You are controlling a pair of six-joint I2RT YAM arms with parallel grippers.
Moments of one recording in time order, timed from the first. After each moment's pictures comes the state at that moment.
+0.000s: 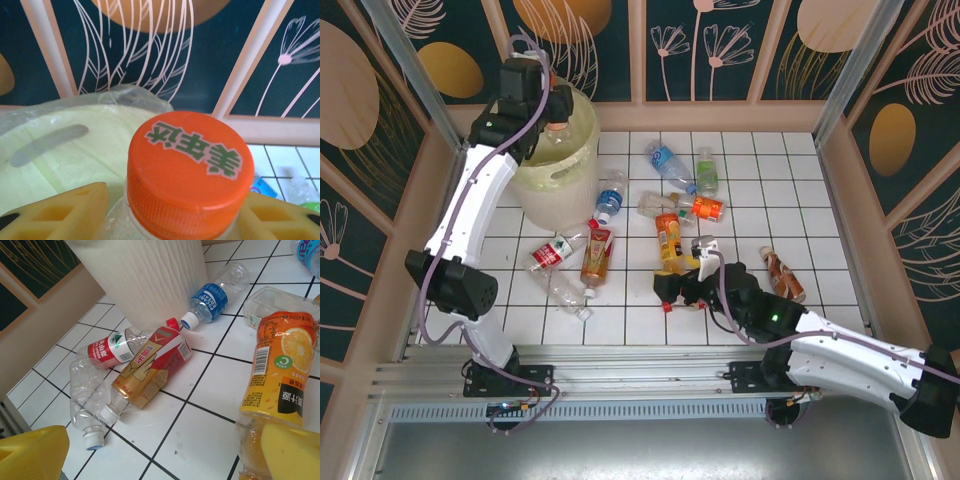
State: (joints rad) left arm -0.30 1.80 2.05 -0.69 -0.18 -0.24; right arm 1.04 0.74 0.48 -0.08 0.21 0.50
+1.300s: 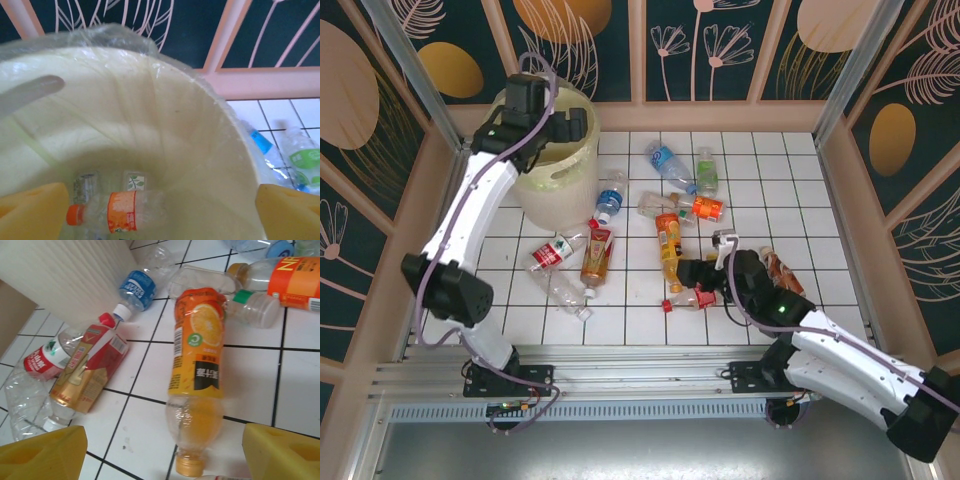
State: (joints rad) left arm -0.30 1.70 1.89 -0.72 -0.09 -0.21; right arm 0.79 0.74 0.49 -0.25 0.13 0.56
